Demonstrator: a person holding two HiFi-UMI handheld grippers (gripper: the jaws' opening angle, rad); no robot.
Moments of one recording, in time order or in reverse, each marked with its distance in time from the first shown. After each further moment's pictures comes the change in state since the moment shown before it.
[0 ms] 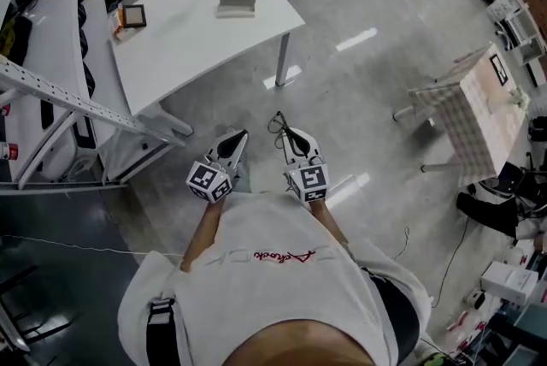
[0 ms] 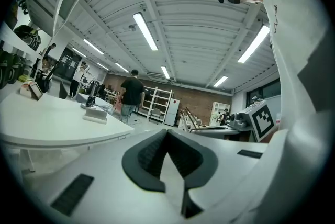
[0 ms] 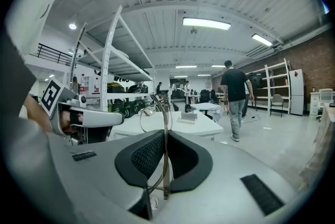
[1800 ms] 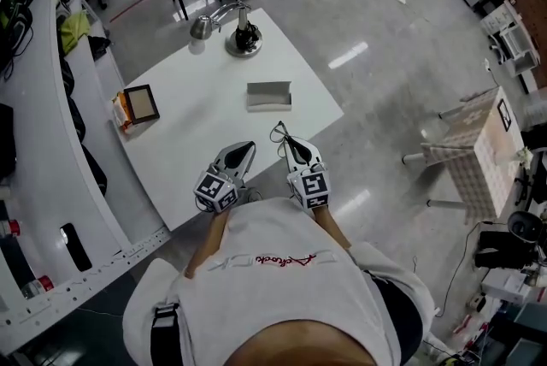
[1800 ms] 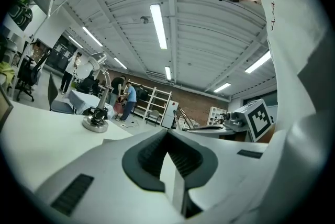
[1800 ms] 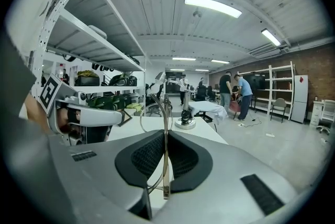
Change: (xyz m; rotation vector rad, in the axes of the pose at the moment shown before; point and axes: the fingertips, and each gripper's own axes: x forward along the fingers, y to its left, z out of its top) left arm 0.154 0.344 0.114 -0.059 0.012 -0.111; right arm 0.384 -0.068 0.078 -0.042 0.088 -0.067
